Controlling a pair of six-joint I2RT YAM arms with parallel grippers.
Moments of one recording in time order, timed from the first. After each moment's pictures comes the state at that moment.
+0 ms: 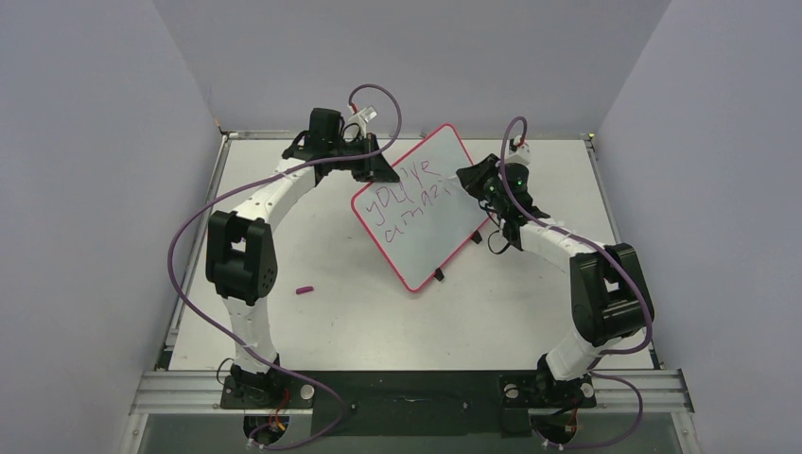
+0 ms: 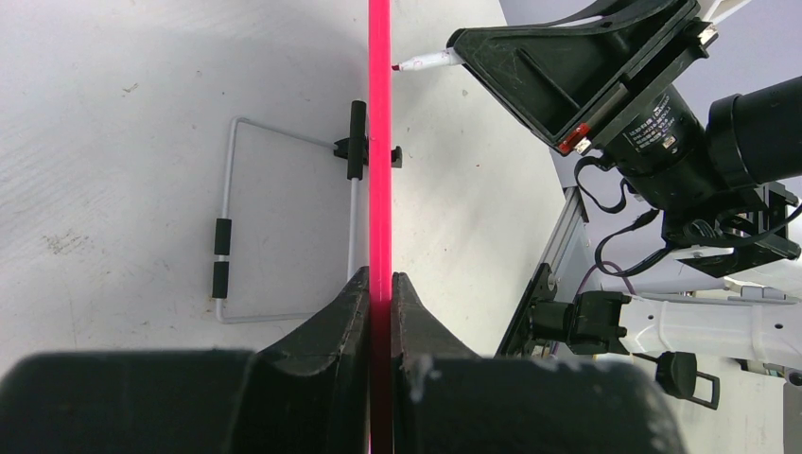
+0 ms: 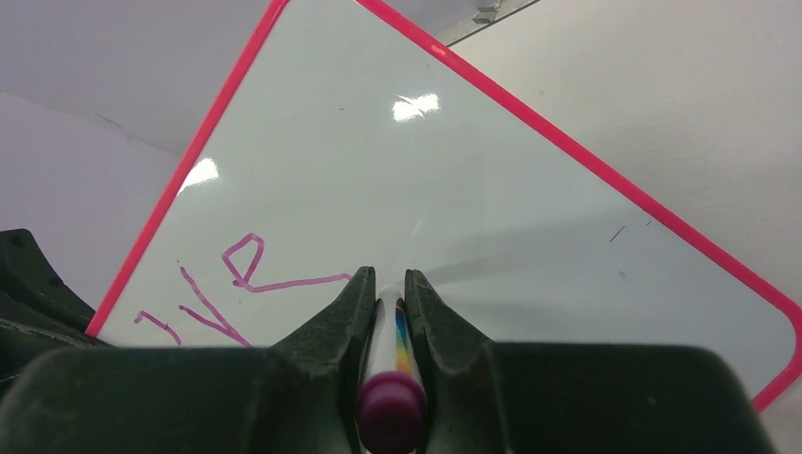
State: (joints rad) left arm -0.32 1.97 1.70 -0.35 0.82 -0.47; right arm 0.28 1.63 0.95 0.45 -0.06 0.75
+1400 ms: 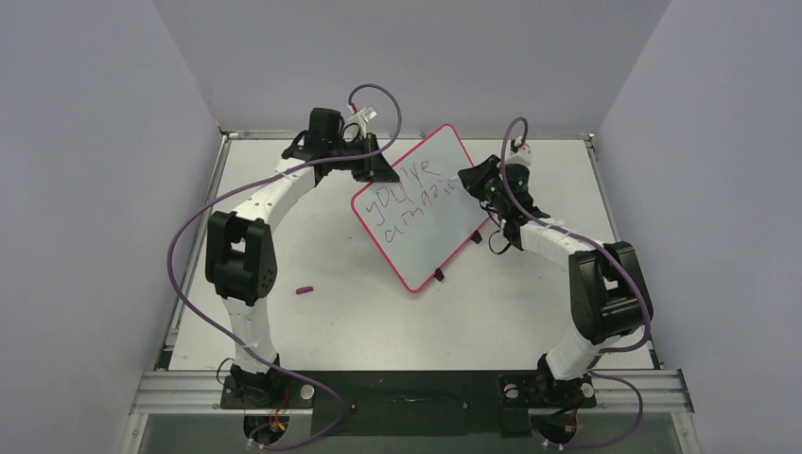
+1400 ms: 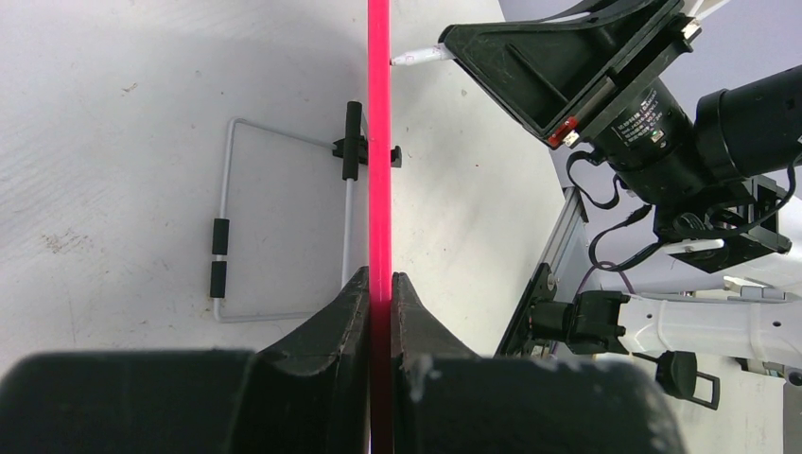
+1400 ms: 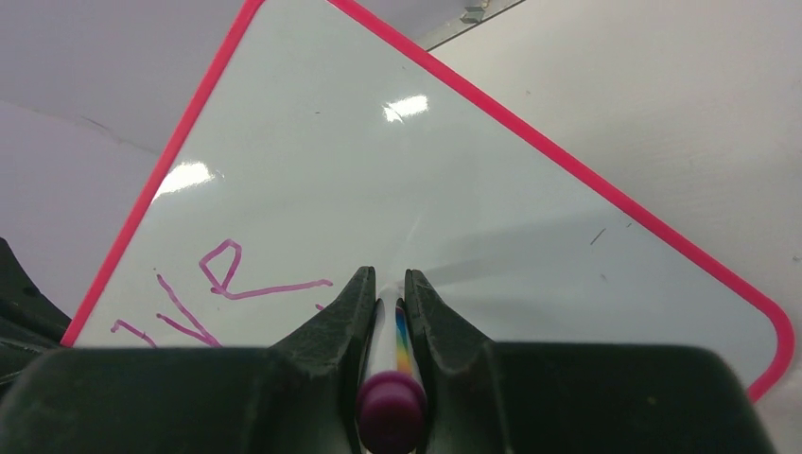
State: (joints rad) left arm -0.32 1.97 1.70 -0.35 0.82 -0.47; right arm 0.27 1.64 0.93 0.46 -0.06 0.74
